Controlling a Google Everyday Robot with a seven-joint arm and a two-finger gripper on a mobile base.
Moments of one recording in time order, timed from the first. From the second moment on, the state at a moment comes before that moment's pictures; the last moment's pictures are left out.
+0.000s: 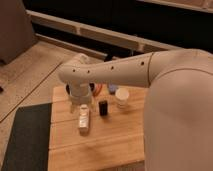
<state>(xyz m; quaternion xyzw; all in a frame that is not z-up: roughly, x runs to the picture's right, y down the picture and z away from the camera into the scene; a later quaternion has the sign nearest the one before) -0.108 0.103 0.703 -0.26 0.23 0.64 0.68</state>
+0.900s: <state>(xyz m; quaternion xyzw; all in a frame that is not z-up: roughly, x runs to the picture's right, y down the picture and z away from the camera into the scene) -0.038 0.117 0.779 -0.30 0.34 0.67 0.59</state>
